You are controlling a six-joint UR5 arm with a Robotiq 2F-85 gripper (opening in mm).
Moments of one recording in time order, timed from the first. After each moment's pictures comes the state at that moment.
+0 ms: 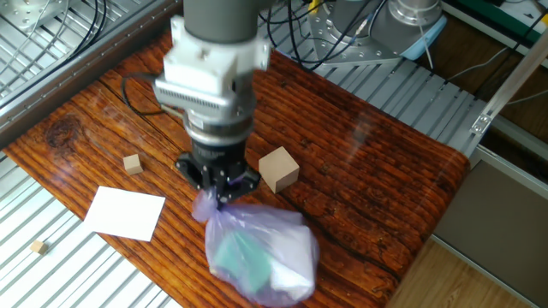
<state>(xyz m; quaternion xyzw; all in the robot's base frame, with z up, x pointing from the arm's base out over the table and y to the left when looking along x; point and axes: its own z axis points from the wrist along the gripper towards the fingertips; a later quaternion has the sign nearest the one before) 0.625 0.116 0.178 -0.17 0.97 0.03 0.14</state>
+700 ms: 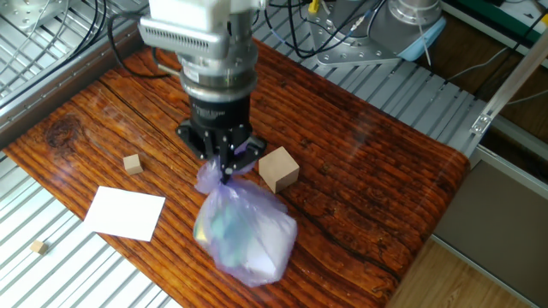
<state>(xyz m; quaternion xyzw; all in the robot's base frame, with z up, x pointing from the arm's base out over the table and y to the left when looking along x) 0.604 0.114 0.220 -0.15 0.98 0.06 0.14</state>
